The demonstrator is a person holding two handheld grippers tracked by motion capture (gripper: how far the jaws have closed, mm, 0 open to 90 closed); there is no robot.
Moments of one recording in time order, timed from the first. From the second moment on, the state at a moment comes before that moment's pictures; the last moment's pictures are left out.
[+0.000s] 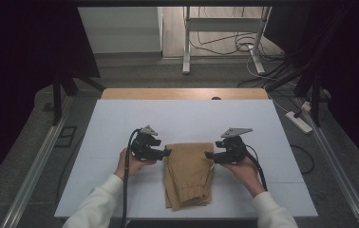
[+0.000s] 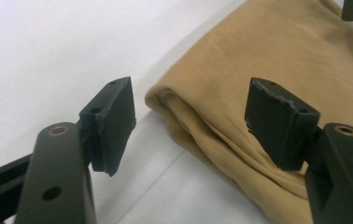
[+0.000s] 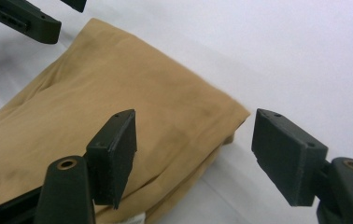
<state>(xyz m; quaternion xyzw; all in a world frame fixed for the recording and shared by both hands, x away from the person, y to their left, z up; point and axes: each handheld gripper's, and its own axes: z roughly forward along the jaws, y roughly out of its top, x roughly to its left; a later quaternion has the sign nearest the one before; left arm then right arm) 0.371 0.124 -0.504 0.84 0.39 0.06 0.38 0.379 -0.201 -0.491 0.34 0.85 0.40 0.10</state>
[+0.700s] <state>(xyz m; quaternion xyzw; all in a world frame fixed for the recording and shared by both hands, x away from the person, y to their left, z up) 0.400 0.110 -0.521 0.85 0.40 0.03 0.35 0.412 -0.181 -0.513 0.34 0.86 0.36 0.07</state>
